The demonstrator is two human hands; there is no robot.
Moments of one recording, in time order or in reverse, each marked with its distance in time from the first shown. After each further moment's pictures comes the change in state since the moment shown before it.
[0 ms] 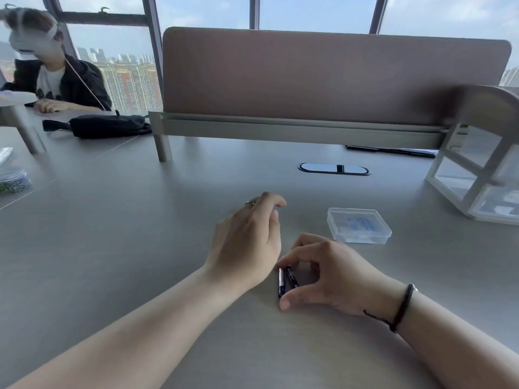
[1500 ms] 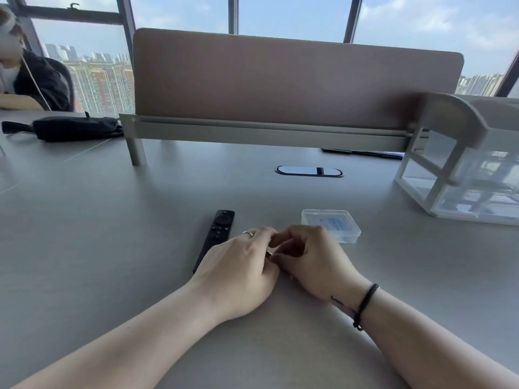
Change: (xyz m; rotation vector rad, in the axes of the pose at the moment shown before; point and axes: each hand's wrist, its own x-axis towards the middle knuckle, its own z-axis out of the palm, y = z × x) left_hand -0.017 0.014 0.004 -0.042 -0.441 0.038; right_hand 0.006 0.009 0.005 0.377 0.359 0.216
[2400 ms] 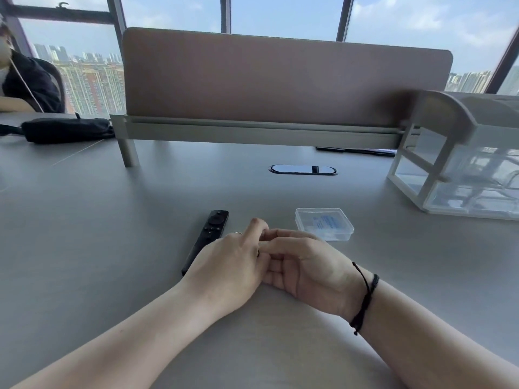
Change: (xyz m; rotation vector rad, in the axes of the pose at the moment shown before) left_hand 0.004 -0.004 0.000 0.032 -0.024 -0.026; right_hand -0.007 -0.018 -0.003 0.964 -0.461 0.296
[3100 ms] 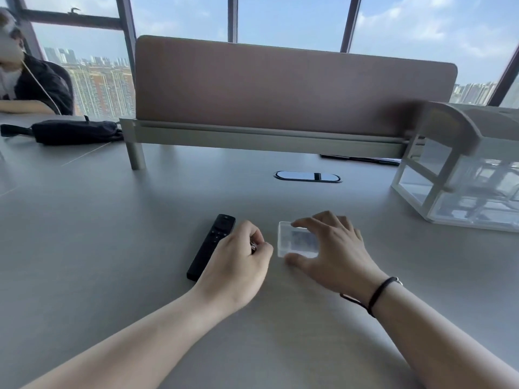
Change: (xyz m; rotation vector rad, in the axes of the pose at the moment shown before) left_hand 0.001 0.015 -0.006 -0.453 0.134 -0.335; right_hand 0.006 -0.008 -0.050 -1.634 0.645 -0.251
